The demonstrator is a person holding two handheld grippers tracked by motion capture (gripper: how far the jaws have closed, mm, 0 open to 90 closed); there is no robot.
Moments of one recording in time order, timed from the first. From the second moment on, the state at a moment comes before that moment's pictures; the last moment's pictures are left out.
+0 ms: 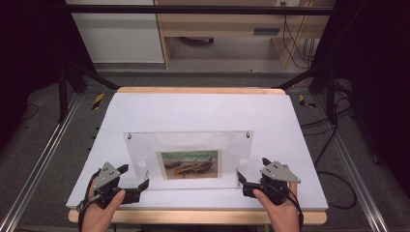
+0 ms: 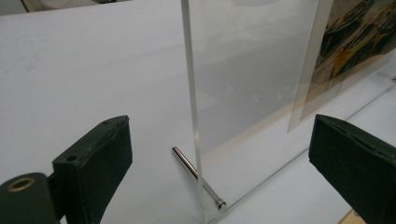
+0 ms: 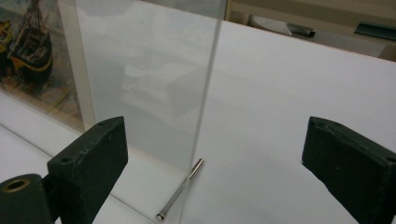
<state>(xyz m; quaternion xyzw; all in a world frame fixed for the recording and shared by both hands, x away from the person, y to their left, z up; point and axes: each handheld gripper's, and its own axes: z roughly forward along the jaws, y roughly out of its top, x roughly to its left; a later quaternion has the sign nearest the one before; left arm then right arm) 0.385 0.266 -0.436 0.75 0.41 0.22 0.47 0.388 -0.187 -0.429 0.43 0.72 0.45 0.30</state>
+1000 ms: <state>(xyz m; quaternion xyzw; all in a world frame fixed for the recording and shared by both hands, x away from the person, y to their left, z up) 0.376 0.315 -0.432 0.72 0.45 0.27 0.45 0.376 -0.237 -0.432 0.48 0.70 0.42 0.32</state>
